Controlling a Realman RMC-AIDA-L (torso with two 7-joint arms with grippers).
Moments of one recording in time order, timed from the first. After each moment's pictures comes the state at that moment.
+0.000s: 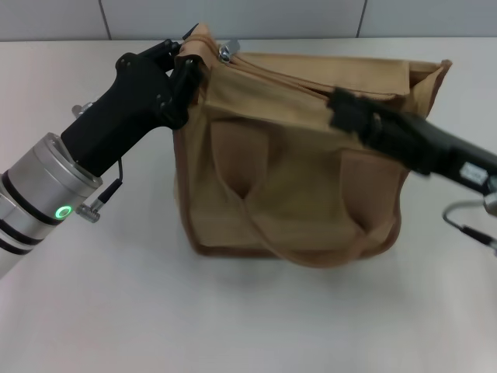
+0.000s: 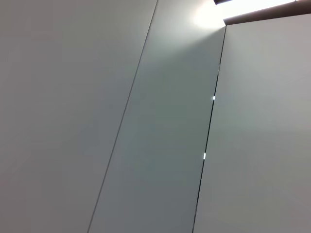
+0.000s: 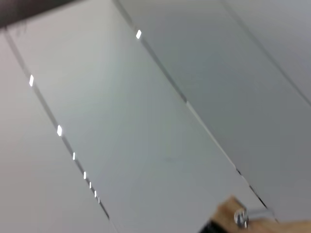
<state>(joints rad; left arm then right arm) -0.62 -2.08 0.50 -0.01 1.48 1.74 -0.75 0.57 2.08 -0.34 -0.23 -1.90 -1.89 1.36</state>
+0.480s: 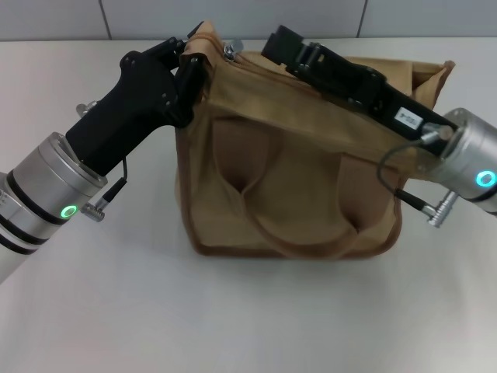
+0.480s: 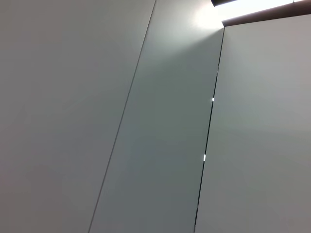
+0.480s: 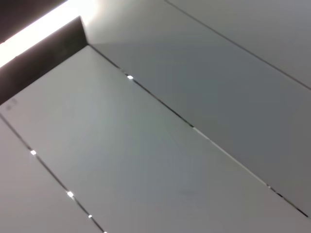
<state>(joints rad) -0.63 -2.08 0.50 -0.03 1.48 1.74 -0.73 0.73 2.09 -0.31 -0.01 -1.82 -1.78 1.48</state>
